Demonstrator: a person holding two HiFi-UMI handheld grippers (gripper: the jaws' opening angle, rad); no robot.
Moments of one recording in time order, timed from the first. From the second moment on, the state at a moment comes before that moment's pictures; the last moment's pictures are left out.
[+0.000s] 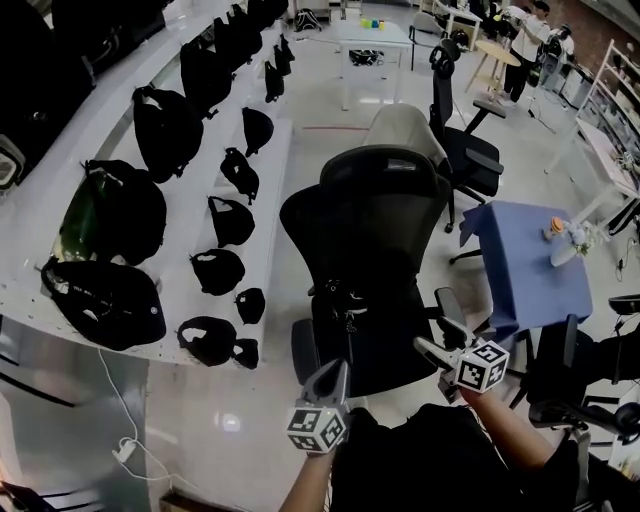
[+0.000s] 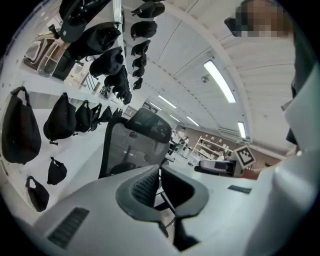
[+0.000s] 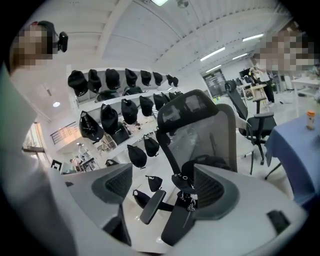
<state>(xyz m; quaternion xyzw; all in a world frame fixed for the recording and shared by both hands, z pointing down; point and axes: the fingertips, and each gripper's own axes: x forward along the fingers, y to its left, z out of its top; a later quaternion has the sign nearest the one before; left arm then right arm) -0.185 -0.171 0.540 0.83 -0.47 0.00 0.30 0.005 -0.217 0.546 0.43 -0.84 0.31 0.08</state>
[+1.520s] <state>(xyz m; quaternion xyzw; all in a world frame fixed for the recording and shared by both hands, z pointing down) 0.029 0.086 0.477 0.79 -0.58 0.03 0.20 0.235 0.045 0.463 0.45 -0.87 0.20 0.04</state>
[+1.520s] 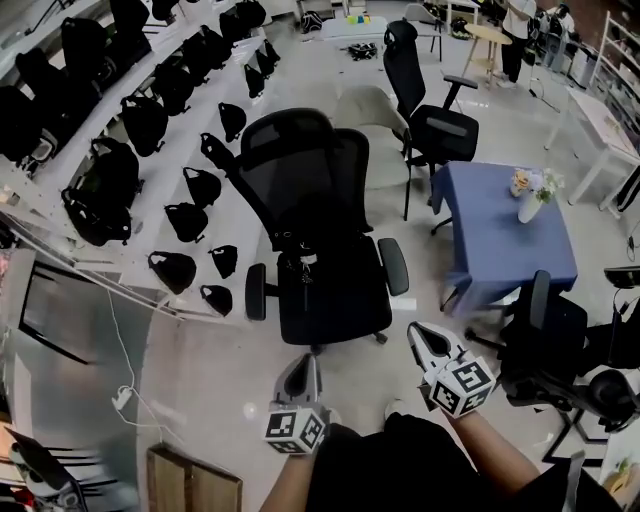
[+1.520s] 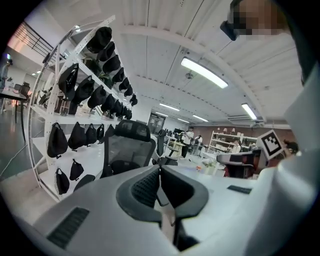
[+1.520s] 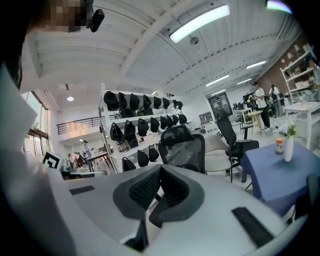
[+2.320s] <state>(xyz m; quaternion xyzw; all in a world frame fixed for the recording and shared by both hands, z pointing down) 0.015 0.136 0.460 0.77 -0.61 -0.01 0.19 0.246 0.096 0.450 0.49 -0.86 0.11 0.07</state>
